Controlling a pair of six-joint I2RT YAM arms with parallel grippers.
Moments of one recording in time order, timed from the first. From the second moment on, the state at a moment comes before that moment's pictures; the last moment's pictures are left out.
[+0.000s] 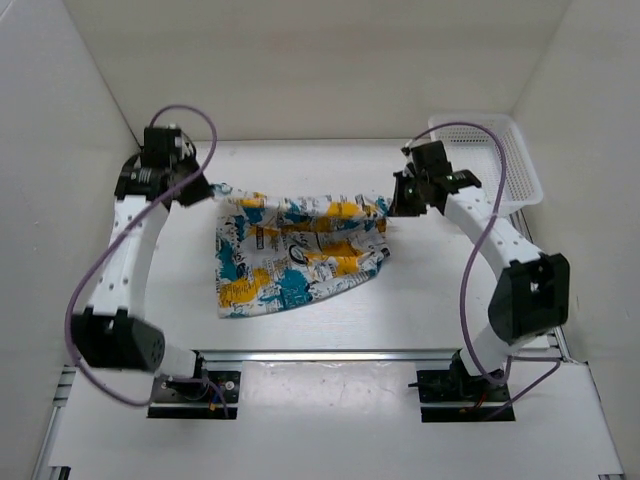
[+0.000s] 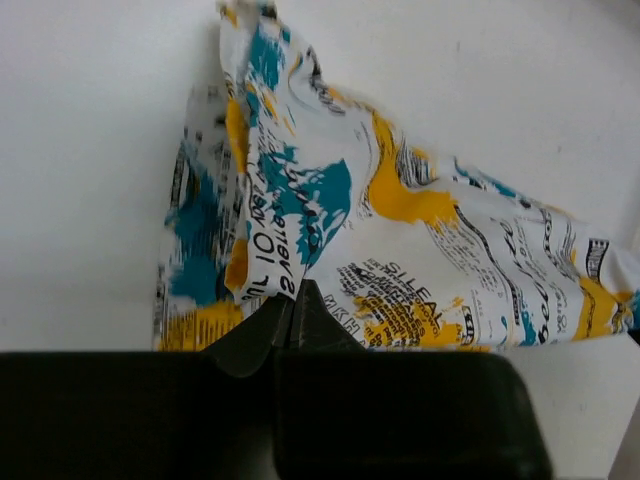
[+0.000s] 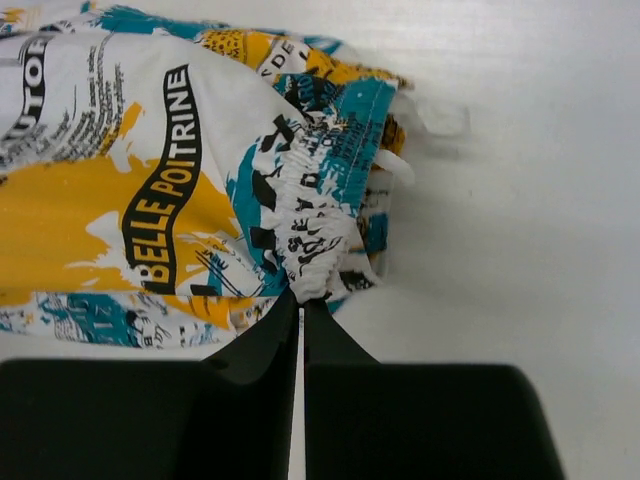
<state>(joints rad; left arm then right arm) -0.06 1.47 1.61 -0.91 0.01 -0.50 0.32 1.63 1.42 -0.69 -0.15 0.29</state>
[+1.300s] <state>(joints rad) -0.03 1.57 1.06 -0.80 -0.06 -0.69 0.25 1.52 0.84 -0.47 -0.35 0.53</state>
